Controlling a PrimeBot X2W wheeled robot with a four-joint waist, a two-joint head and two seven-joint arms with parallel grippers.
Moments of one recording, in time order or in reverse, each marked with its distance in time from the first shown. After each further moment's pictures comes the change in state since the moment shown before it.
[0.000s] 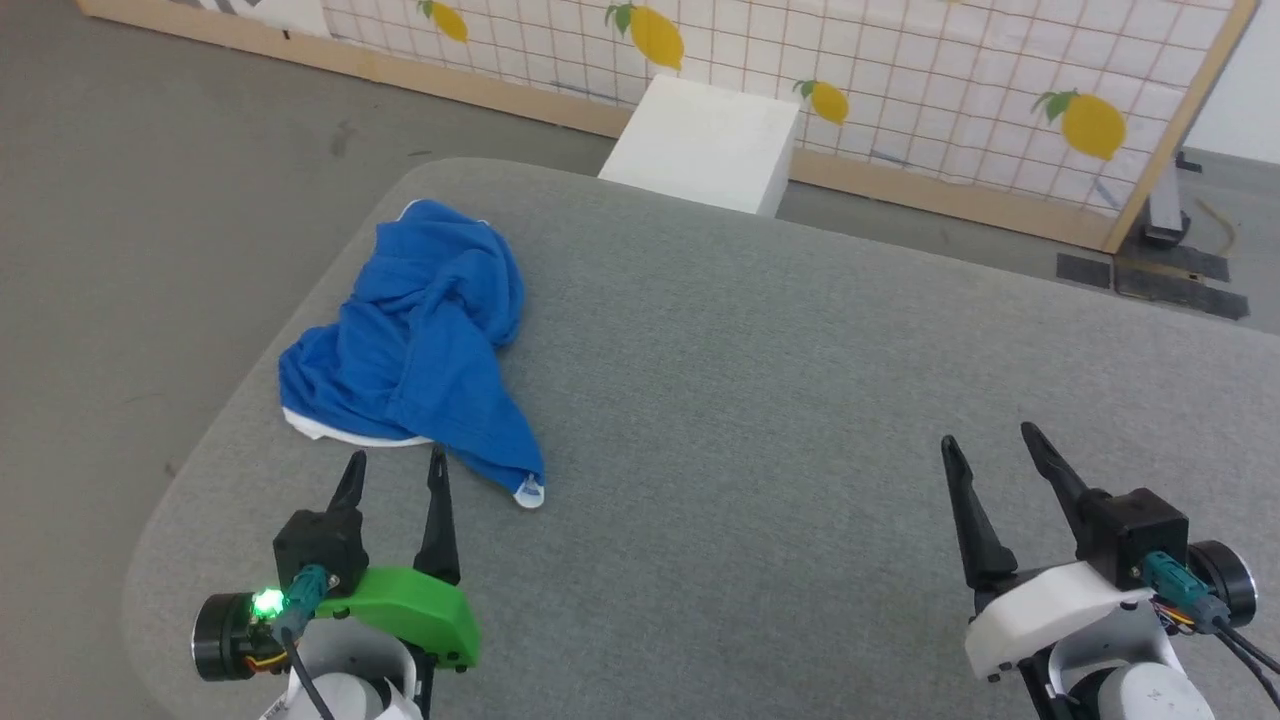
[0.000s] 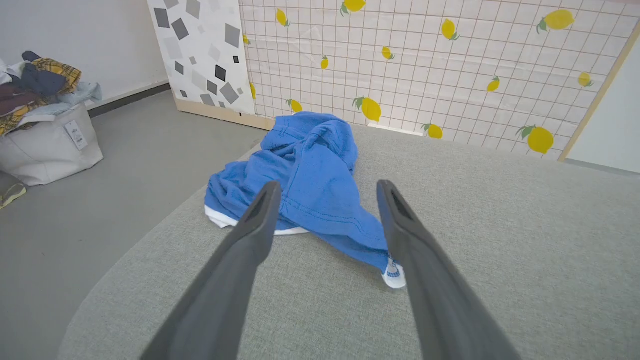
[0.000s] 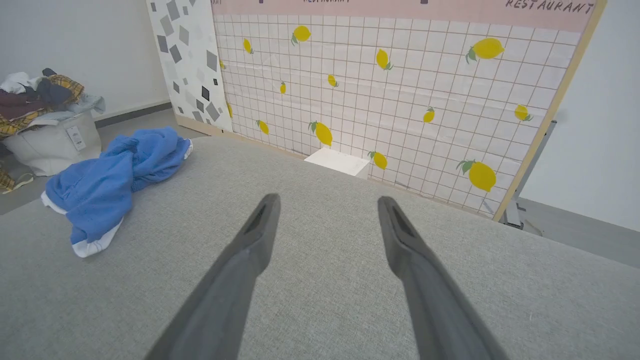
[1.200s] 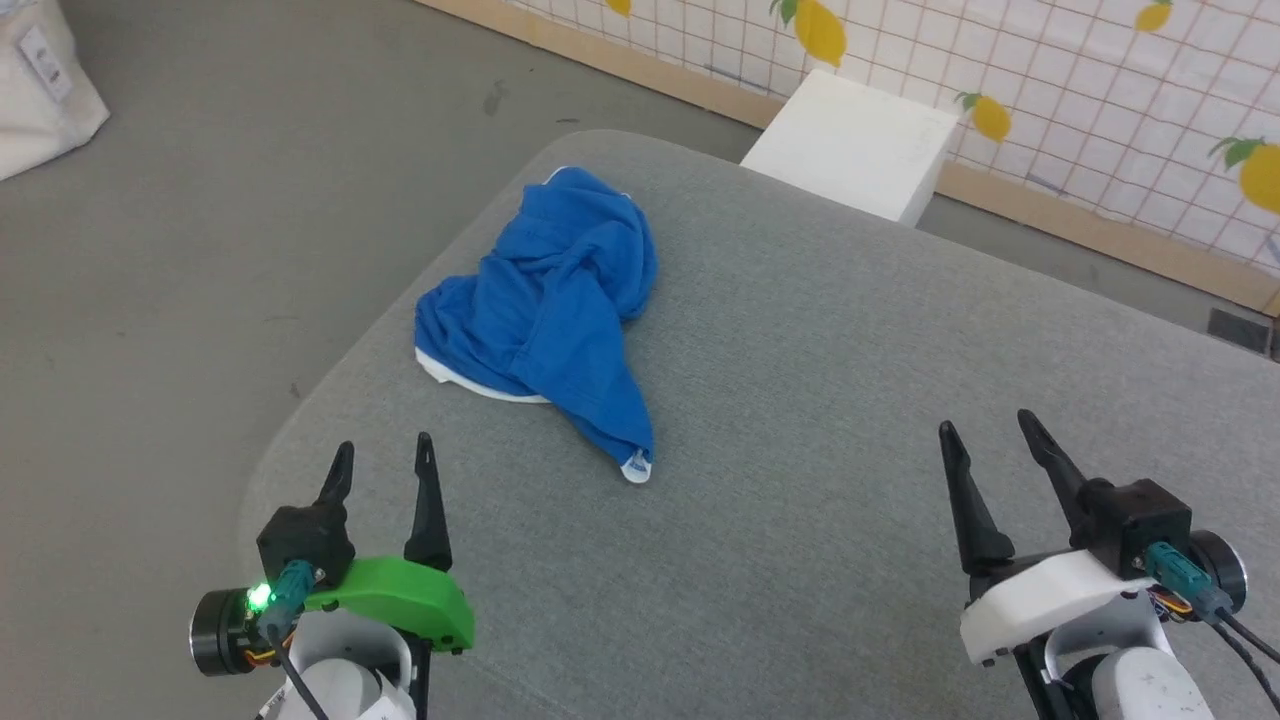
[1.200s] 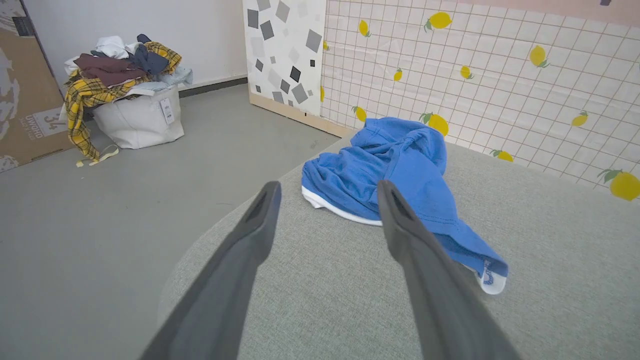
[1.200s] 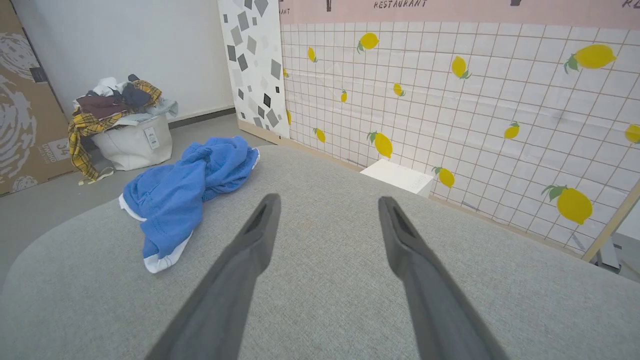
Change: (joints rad) left arm -0.041 0.026 -0.030 0.067 -0.091 0.047 -0.077; right arm -0.034 0.000 0.003 0.051 0.034 0.000 -0.047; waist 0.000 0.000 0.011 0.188
